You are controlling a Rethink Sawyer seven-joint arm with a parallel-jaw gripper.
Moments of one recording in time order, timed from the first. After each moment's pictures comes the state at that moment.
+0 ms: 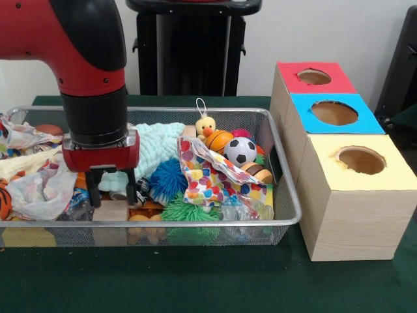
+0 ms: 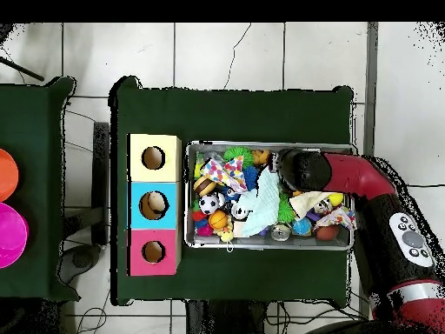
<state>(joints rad) -0.75 -0.43 0.47 1.39 -0.56 0.65 1.56</state>
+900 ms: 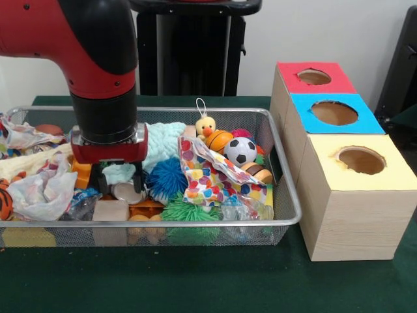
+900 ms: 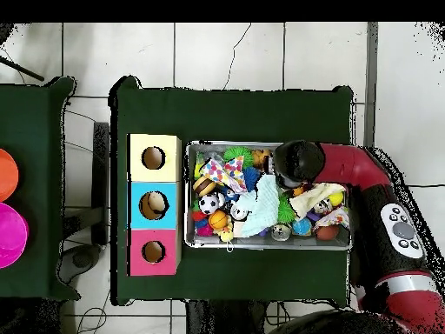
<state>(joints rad) -0.67 -0.43 0.41 1.31 -0.52 0.83 1.56</state>
